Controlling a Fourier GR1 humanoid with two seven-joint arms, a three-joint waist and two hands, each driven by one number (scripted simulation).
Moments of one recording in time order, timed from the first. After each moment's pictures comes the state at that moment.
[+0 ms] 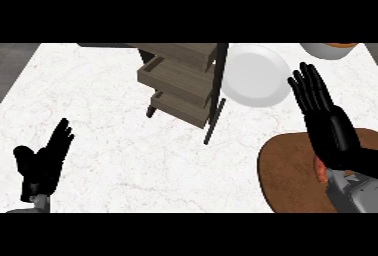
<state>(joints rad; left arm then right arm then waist) 0.02 0.32 0.00 -1.38 0.16 0.15 0.07 -0.24 -0.50 0.32 -1.67 -0.46 -0.26 -0.19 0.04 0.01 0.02</state>
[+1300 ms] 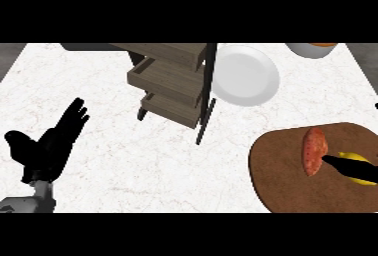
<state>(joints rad) -0.06 0.33 -0.03 -1.54 0.21 0.05 0.17 -0.01 -0.91 0.36 -1.66 0.12 -0.70 0.53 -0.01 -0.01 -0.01</state>
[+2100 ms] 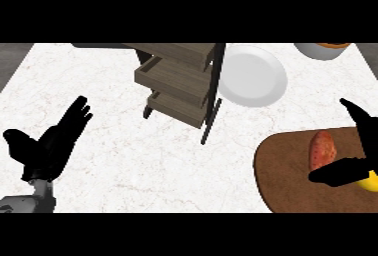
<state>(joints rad) -0.07 0.32 -0.03 -1.57 0.22 0.01 0.19 -0.31 -1.00 0.52 -1.89 0.10 -0.22 1.16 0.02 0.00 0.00</state>
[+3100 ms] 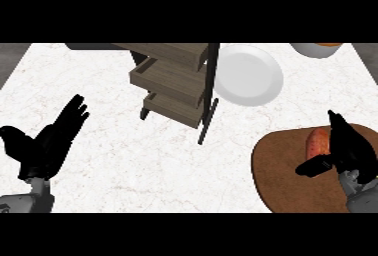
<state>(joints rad) -0.08 0.30 0.01 -1.56 0.20 -0.01 0.22 -0.26 -0.74 0.53 -1.59 0.40 -0.22 1.11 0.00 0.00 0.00</state>
